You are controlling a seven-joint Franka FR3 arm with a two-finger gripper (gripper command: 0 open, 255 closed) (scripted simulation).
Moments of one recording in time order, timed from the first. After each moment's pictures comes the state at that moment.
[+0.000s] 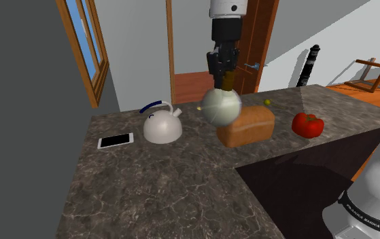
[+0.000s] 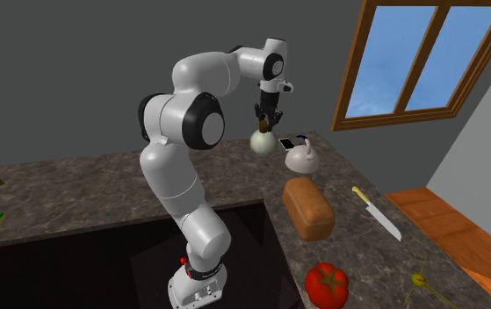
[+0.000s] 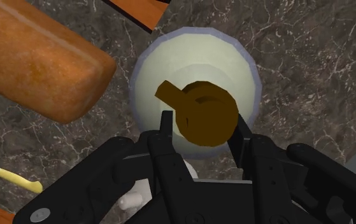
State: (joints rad) arm 0.11 -0.21 0.32 -1.84 0.11 1.59 0.21
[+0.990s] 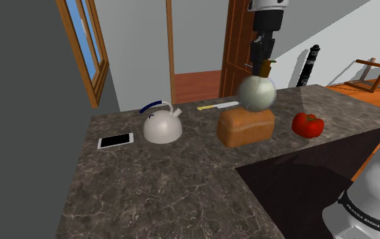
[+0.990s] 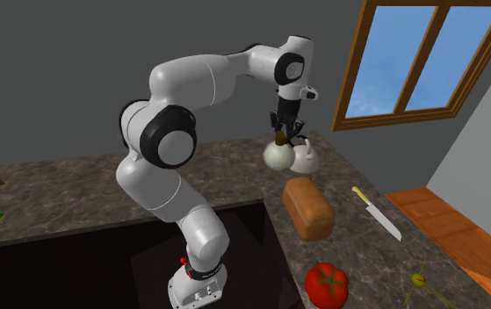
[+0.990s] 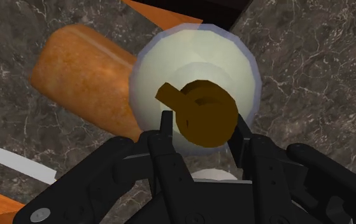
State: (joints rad) arm 0.02 -0.41 0.13 -1.99 0.08 1.53 -0.05
